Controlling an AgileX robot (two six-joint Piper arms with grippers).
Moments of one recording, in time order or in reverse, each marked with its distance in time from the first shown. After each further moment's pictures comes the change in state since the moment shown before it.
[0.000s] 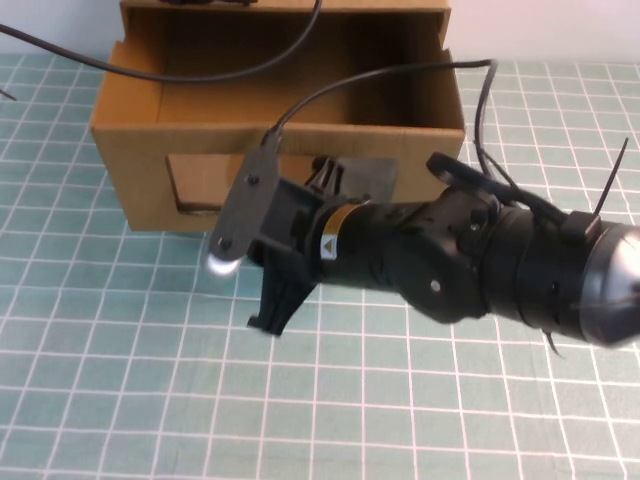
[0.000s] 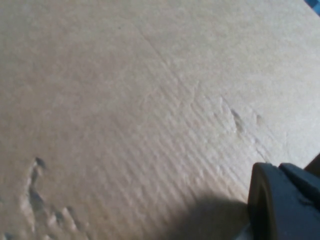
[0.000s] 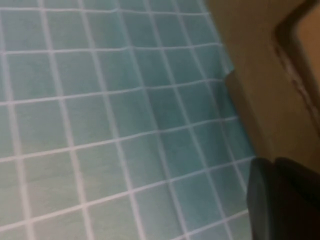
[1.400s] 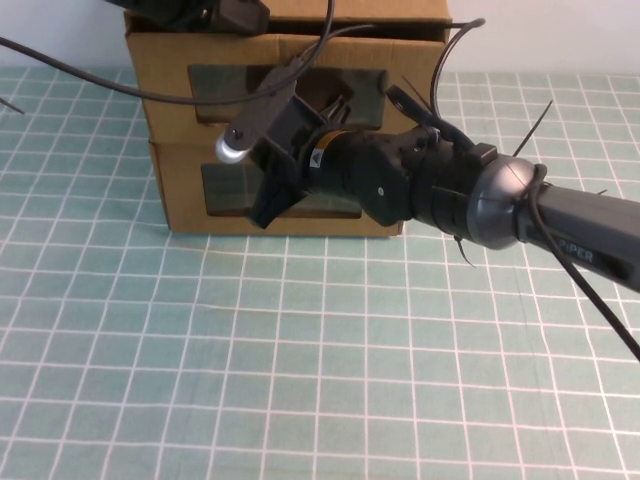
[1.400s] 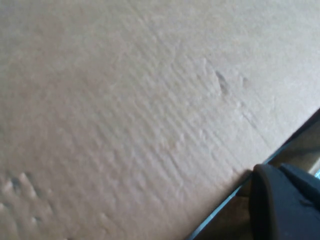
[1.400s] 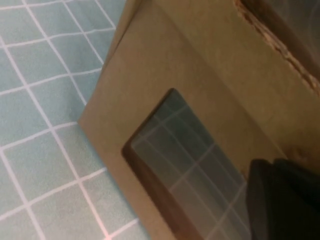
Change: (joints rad) right arm -0.174 0.347 -0.412 0.067 -0.050 0.023; left arm -0.002 0.005 -0.004 0.001 0.060 0.000
